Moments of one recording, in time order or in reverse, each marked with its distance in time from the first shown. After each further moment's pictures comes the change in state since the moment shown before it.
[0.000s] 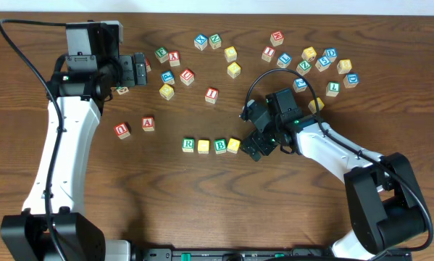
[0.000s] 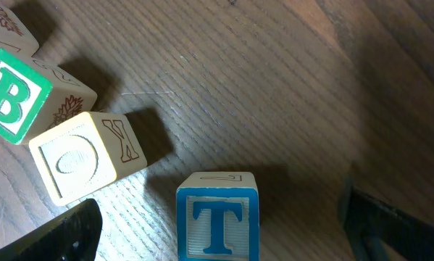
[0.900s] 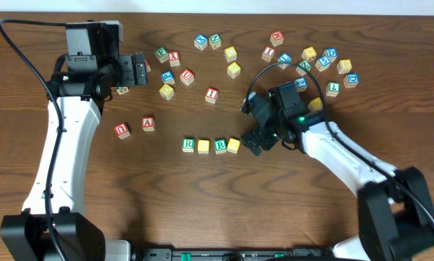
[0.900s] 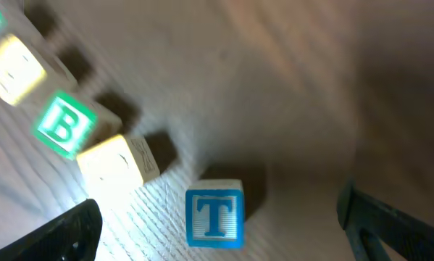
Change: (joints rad) left arm 0.000 0.000 0.000 0.000 0.000 0.000; right arm 0.000 -0.098 0.049 -0.062 0.003 0.002
